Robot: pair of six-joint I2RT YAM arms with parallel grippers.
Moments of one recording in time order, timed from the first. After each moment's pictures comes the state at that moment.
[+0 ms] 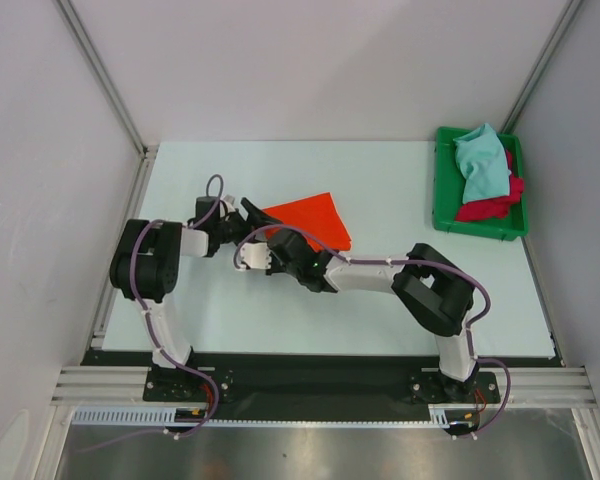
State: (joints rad) left arm -0.10 1.93 0.87 0.36 0.76 -1.08; right arm 1.01 1.96 1.26 0.08 0.26 -0.82
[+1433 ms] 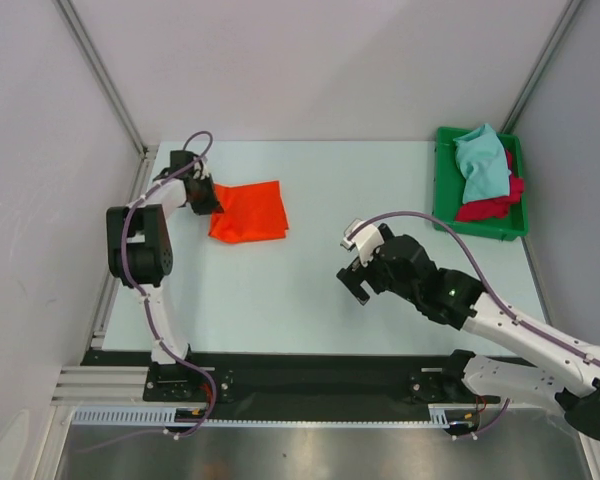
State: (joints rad) left arm 0.03 2.07 1.50 -0.43 0.21 -0.25; right arm 0.91 0.96 0.87 -0.44 0.21 -0.15
